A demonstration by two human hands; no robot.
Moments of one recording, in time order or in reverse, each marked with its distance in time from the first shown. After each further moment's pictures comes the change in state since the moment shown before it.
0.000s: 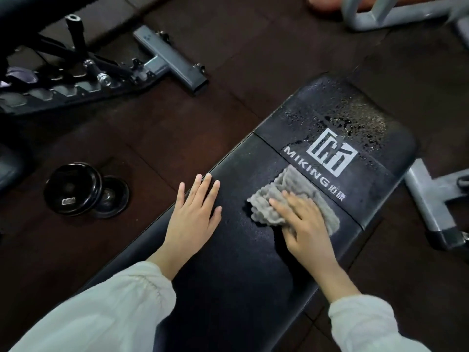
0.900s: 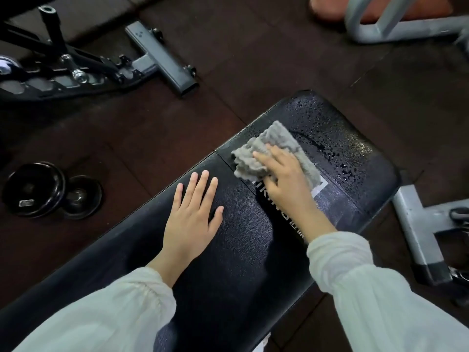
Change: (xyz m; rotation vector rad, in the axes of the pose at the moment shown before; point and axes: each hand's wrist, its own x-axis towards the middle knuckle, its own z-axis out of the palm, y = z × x) left_hand 0.069 0.076 0.022 -0.044 0.070 -0.132; right_hand 0.138 0.074 -0.034 0.138 -0.120 0.023
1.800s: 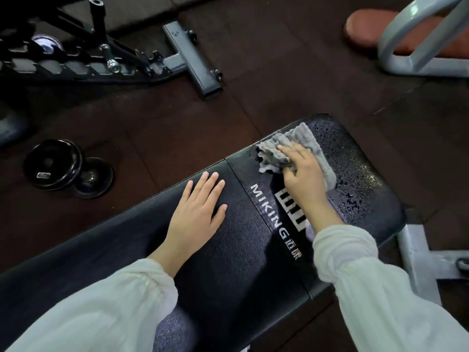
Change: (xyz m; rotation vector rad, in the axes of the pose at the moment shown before) left_hand 0.014 0.010 -0.008 -0.039 0.032 -0.089; right_hand 0.049 0.021 -0.017 -0.005 0.001 0.047
